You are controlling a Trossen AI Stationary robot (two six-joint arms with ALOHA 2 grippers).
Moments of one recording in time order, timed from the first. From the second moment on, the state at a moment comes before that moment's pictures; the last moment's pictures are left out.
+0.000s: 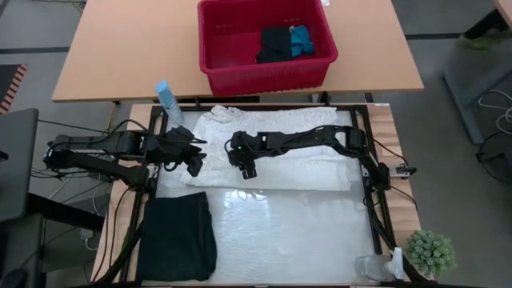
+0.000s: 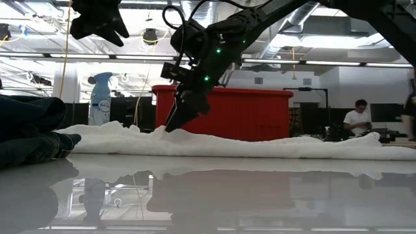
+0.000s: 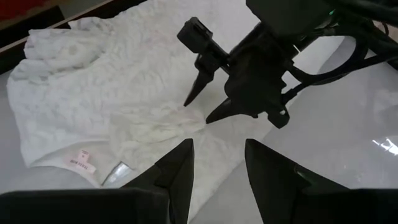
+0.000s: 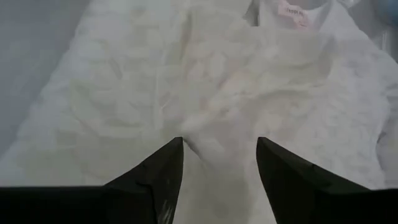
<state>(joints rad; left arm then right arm) -0.01 0.93 1.01 -0.83 -0.35 -0.70 -0.14 2.17 1.66 -0.33 0.05 -0.52</state>
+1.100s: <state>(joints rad) -0.04 0.94 0.95 -0.79 -0.35 -0.78 -0.17 2.17 1.66 -0.33 0.07 -0.46</state>
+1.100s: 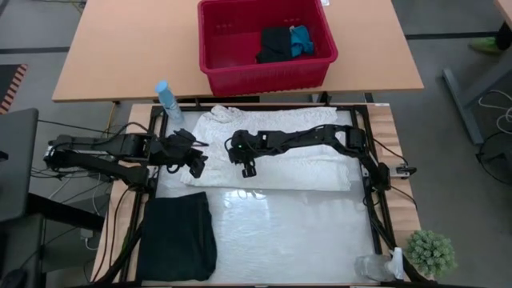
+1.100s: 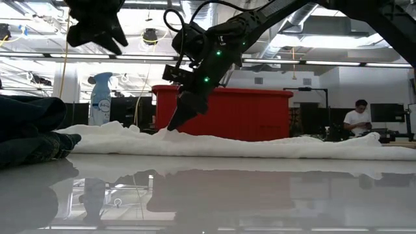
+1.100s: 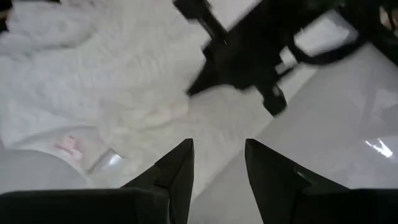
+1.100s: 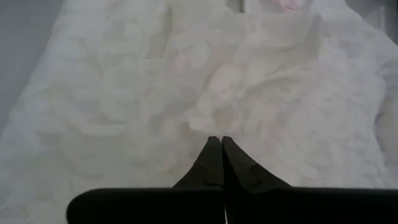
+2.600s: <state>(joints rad) -0.19 0.97 0.29 -0.30 -0.40 -1.20 -0.35 2.15 1.81 -0.39 -0.24 -0.09</state>
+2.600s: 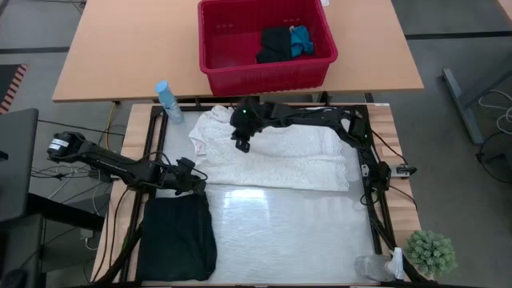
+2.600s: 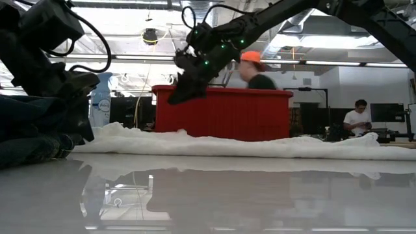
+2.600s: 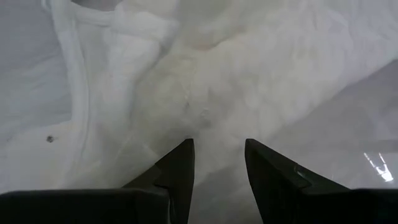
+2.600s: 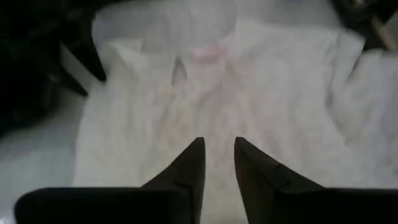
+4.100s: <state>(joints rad) -0.20 0.97 0.29 -0.30 -0.37 -1.28 -0.31 2.54 2.16 -0.25 -0.23 -0.13</state>
